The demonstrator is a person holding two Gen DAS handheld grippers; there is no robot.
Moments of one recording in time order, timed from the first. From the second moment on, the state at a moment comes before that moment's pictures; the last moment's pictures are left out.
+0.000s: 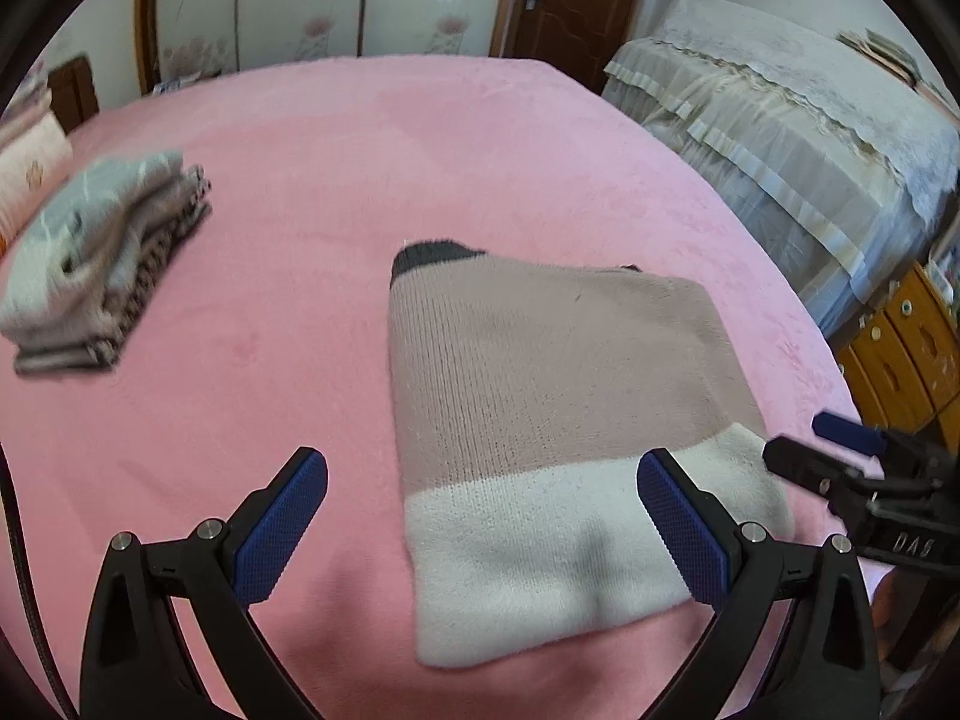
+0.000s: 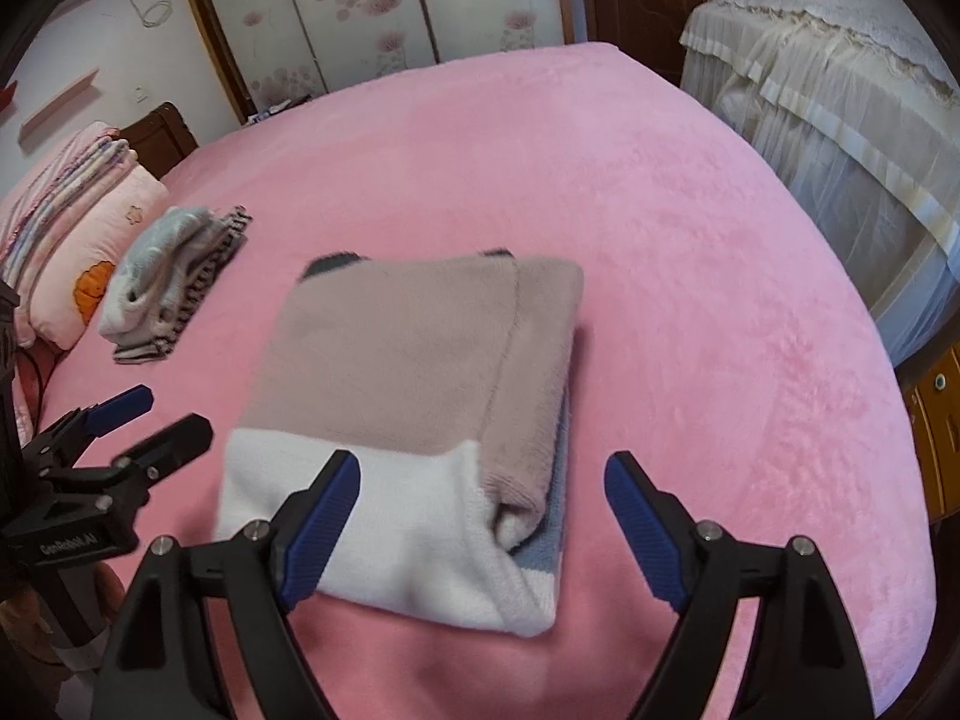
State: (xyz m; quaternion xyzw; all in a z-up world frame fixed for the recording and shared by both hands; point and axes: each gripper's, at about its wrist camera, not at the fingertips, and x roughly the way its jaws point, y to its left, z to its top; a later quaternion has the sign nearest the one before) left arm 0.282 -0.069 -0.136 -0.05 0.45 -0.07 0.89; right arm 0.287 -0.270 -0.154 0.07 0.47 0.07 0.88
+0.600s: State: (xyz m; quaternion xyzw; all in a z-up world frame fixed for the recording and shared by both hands) left arm 0.323 -0.062 -0.203 -0.09 0.48 -0.09 0.87; right arm 0.330 -0.307 -0.245 0.18 0.51 0.14 0.83
